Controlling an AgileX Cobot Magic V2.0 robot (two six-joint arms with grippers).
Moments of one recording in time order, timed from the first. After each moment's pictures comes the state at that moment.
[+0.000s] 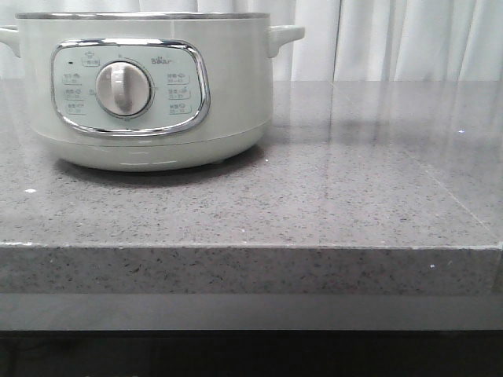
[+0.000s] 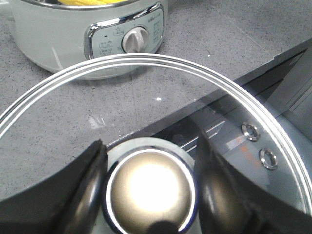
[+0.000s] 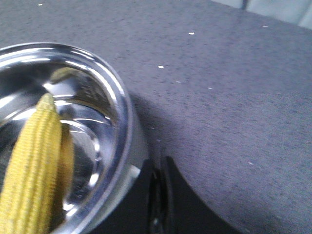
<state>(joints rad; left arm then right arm) -0.37 0.43 -0.86 -0.26 1.11 0.23 0.32 1.68 -1.71 0.26 0.71 -0.19</state>
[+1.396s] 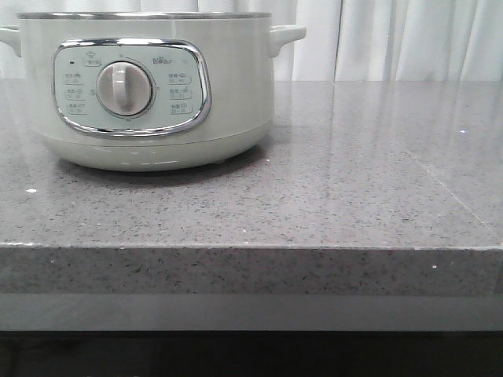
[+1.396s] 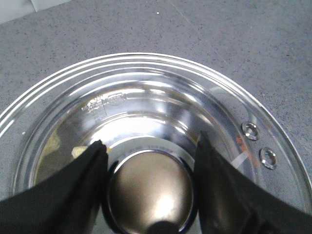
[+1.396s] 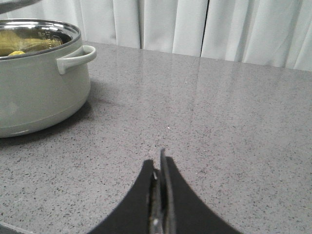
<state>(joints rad) -0.37 1.60 -1.85 -0.21 1.02 0.26 0.17 0.27 -0.34 0.23 0.29 -0.22</state>
